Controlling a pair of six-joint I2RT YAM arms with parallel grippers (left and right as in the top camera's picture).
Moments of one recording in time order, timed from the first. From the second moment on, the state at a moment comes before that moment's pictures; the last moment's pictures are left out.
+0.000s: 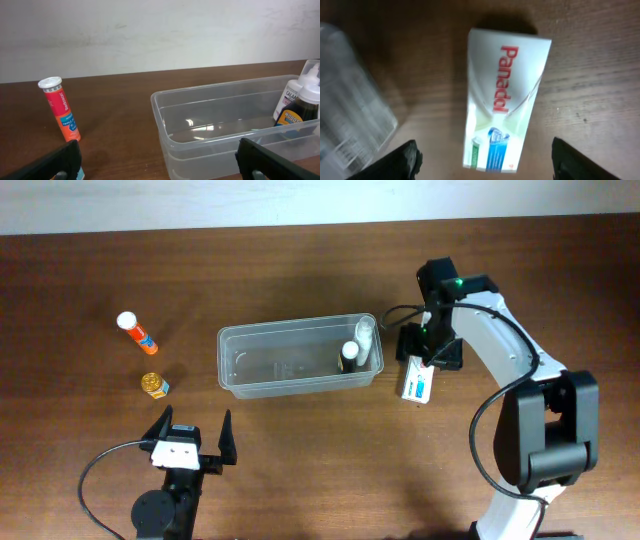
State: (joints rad) left arm -0.02 0.01 0.02 -0.07 0.09 0.03; right arm 0.14 1.96 1.47 -1.05 -0.08 0.36
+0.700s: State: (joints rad) left arm -0.02 0.01 0.02 -0.07 0.09 0.03; right arm 0.13 1.97 1.33 -0.86 -0.12 0.35
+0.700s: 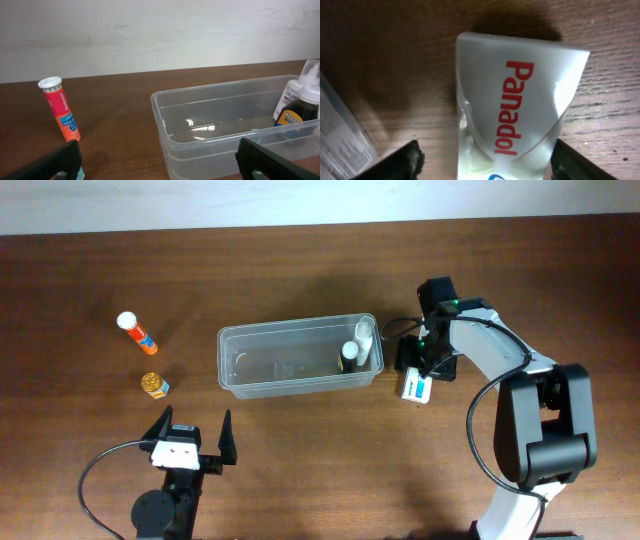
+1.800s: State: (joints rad) left arm -0.02 0.01 0.02 -0.07 0.09 0.03; right arm 0.13 1.99 1.93 -1.32 -0.02 0.23
